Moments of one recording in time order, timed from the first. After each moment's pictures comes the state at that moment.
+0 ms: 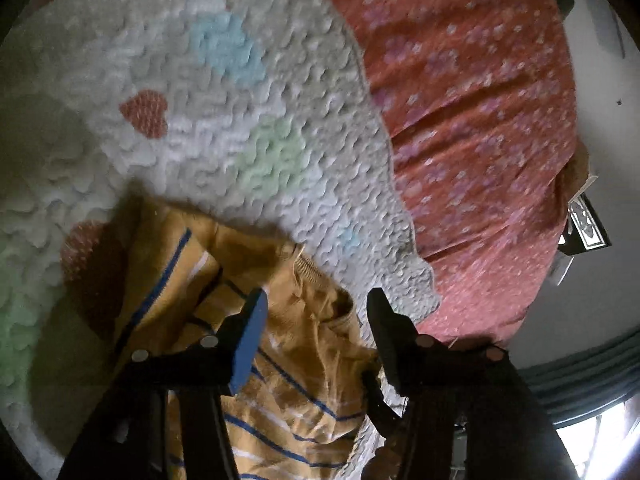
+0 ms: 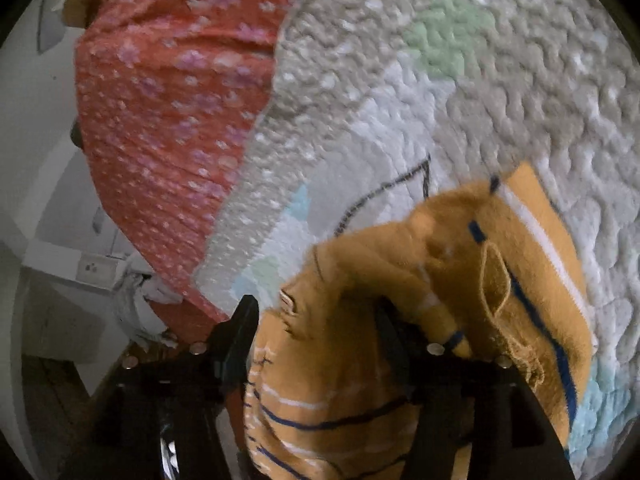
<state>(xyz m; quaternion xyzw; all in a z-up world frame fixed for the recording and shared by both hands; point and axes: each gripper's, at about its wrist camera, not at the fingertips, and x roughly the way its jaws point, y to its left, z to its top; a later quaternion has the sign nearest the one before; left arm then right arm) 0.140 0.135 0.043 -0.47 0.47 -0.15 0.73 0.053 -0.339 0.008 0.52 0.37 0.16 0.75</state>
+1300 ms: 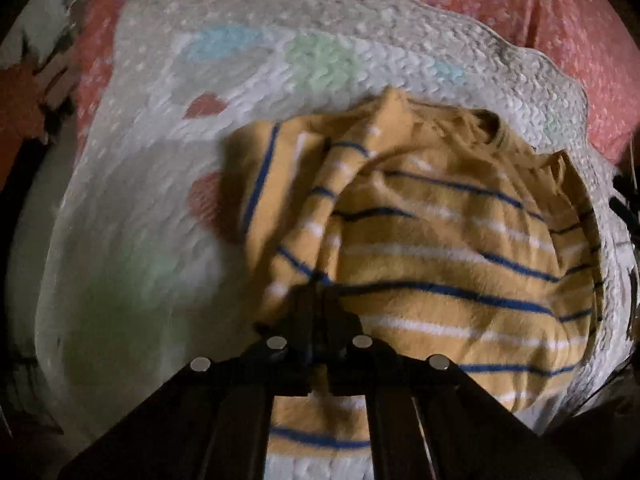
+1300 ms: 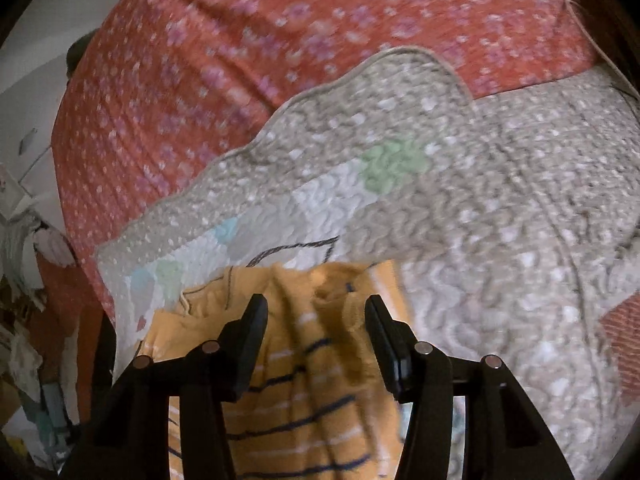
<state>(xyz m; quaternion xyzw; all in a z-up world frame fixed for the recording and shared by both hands) 0.055 0.072 0.023 -0.02 0.58 -0.06 0.81 -0.002 -0.350 0.074 0.28 0.37 0.02 0.88</state>
